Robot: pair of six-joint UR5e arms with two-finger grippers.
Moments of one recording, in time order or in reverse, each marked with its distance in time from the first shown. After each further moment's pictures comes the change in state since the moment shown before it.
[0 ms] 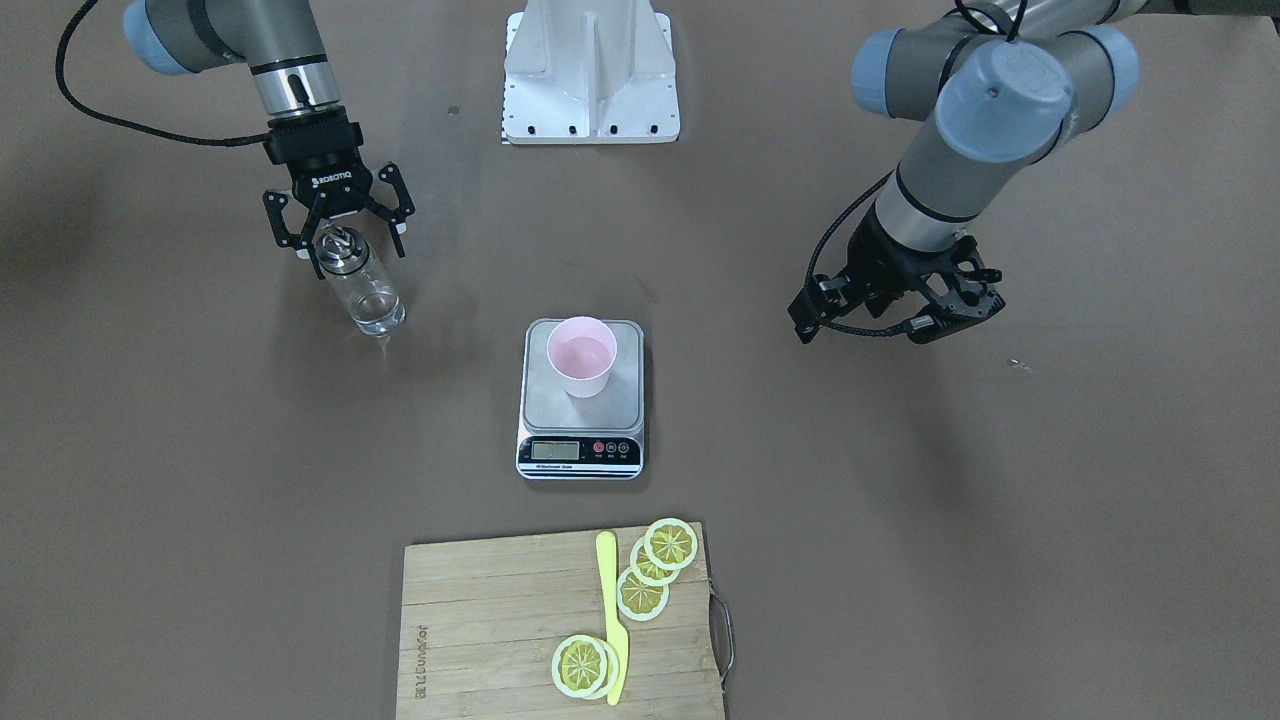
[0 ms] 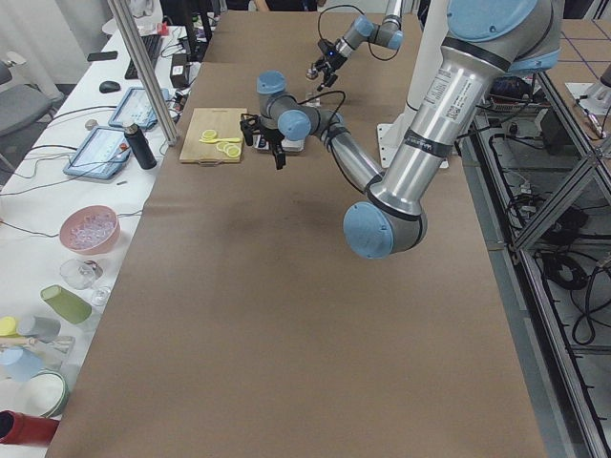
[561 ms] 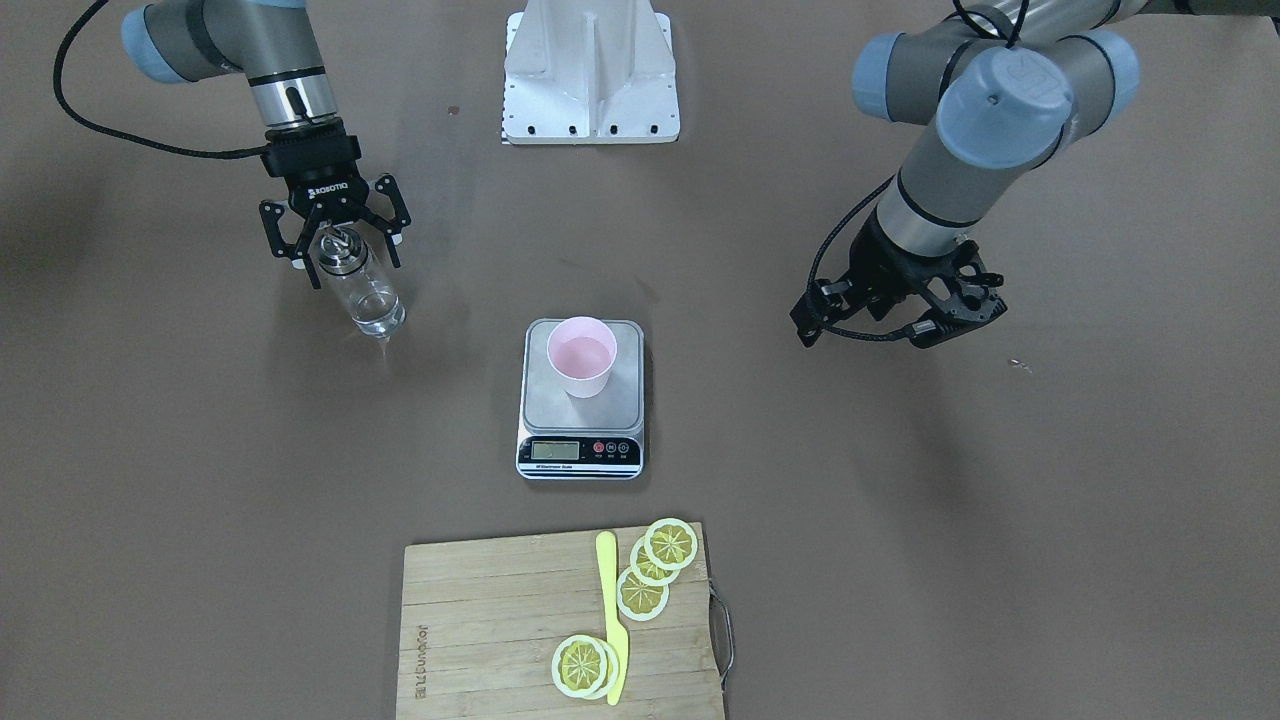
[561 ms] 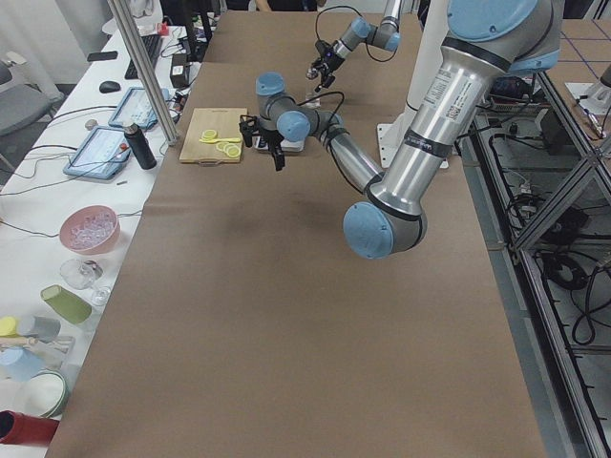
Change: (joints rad) left arm -0.001 -0.001 0.006 0.000 0.001 0.000; right arm 0.017 0.005 -0.020 0.000 0.020 -0.004
